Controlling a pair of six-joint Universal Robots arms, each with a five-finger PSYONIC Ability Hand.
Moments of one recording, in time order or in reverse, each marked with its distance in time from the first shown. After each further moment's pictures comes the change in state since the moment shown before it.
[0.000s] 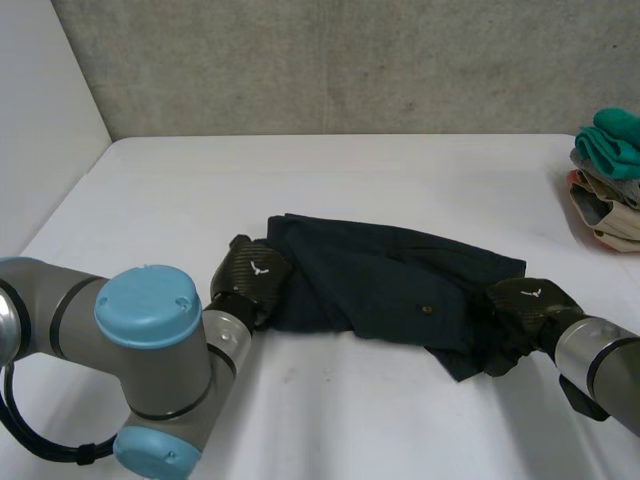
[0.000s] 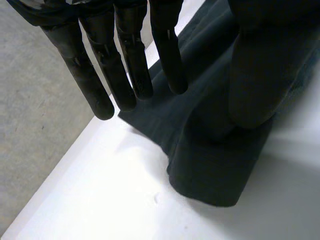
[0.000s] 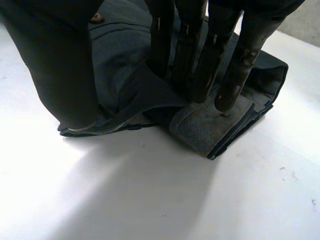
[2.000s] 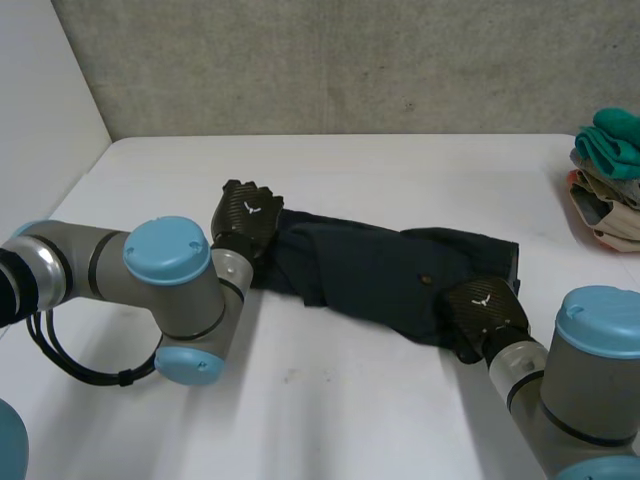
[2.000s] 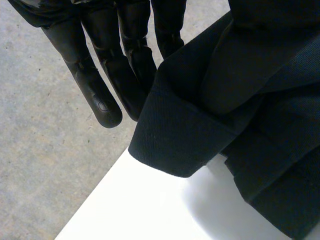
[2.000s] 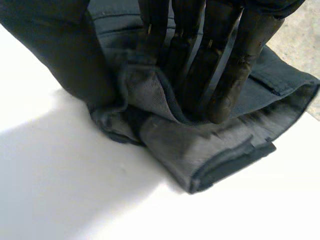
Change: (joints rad) left arm 0.073 -0.214 0.318 0.084 0.003 -0.003; right arm 0.194 0.213 0.062 -0.489 0.205 -0.133; left_hand 0.393 0.481 0.474 0.479 0.415; right_hand 0.436 0.482 0.484 0.509 0.478
